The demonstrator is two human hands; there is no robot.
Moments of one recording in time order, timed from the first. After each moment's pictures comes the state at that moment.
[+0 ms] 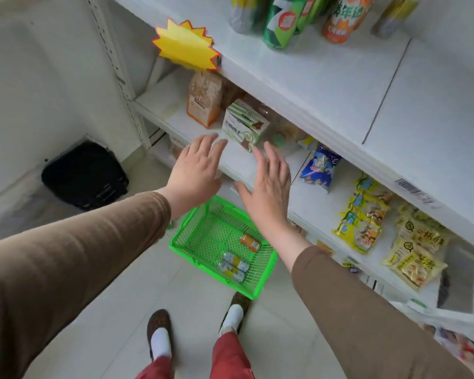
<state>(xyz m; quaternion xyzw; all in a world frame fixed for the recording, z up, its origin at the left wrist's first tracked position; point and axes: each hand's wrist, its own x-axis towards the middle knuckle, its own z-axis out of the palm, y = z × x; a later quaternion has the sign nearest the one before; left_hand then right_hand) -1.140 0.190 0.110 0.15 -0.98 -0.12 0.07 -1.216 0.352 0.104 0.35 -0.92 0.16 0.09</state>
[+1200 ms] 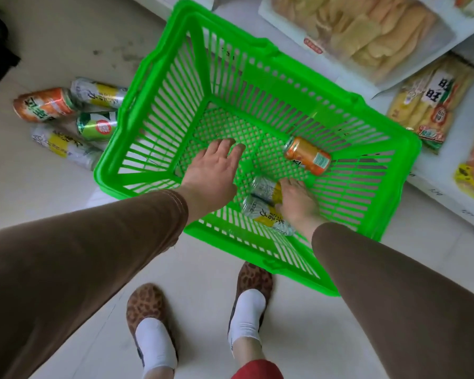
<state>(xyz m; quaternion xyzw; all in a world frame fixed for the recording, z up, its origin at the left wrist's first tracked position) -1.146 0.288 -0.489 0.11 -0.95 -0.16 -0.24 -1.228 0.501 -0.581 0.27 -0.90 -0.06 -0.35</state>
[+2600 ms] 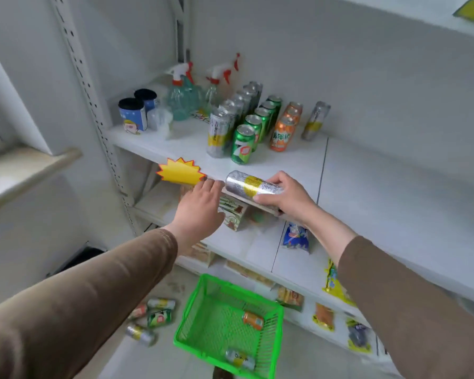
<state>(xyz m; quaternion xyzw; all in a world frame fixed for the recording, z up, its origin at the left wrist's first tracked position) -1.173 0.151 0.268 0.12 -0.98 -0.11 0.13 -1.293 0.343 0.325 0.21 -0.87 0.40 -0.18</state>
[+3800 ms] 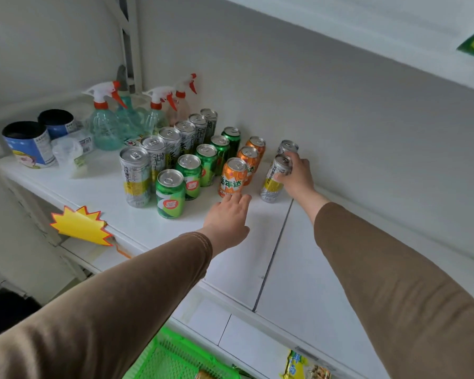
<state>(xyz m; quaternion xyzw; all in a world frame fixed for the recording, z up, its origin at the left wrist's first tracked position) -1.471 0.255 0.280 0.08 -0.98 -0.15 0.09 -1.659 0.369 0.326 0.20 -0.92 0.33 0.00</state>
